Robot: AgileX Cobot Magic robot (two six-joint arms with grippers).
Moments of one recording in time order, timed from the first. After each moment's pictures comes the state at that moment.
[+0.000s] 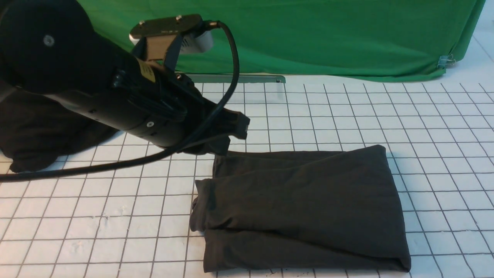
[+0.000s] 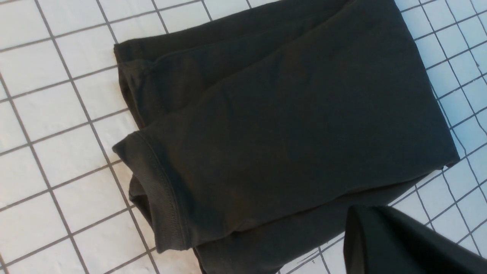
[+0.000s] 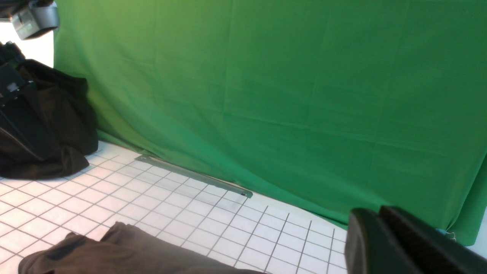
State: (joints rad) right arm 0.40 0.10 -0.48 -0.01 0.37 -0.08; left arm -0.56 1.37 -1.22 -0.21 0.81 -0.15
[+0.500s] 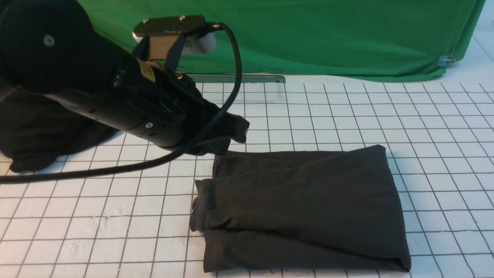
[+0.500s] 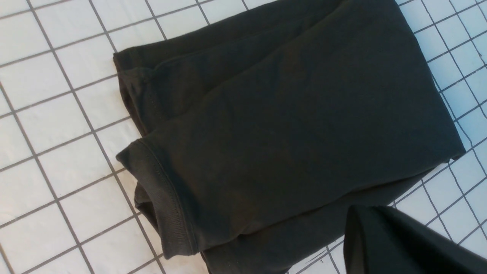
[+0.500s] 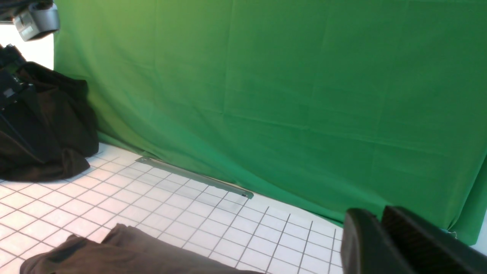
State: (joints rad) right arm 0.40 0.10 -0.48 -0.01 0.37 -0.07; left arm -0.56 1.37 -1.22 -0.21 0.81 -0.10
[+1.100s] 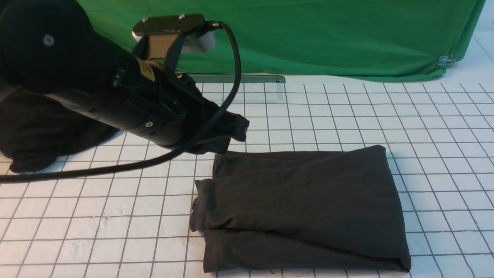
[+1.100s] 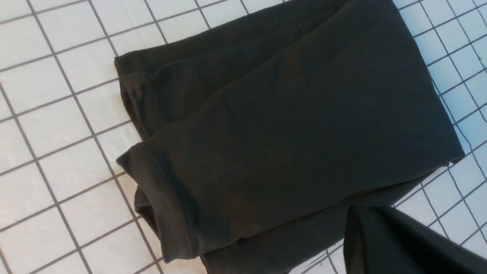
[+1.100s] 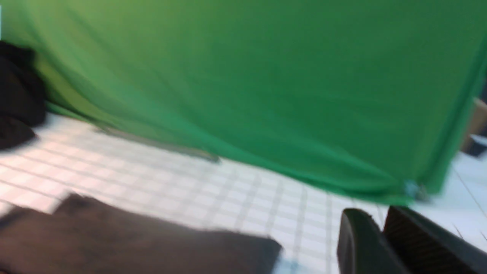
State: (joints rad) right arm 0.23 0.07 -0.24 -0.01 0.23 -0.07; left arm -0.56 1.37 -1.22 -0.21 0.80 -0.10
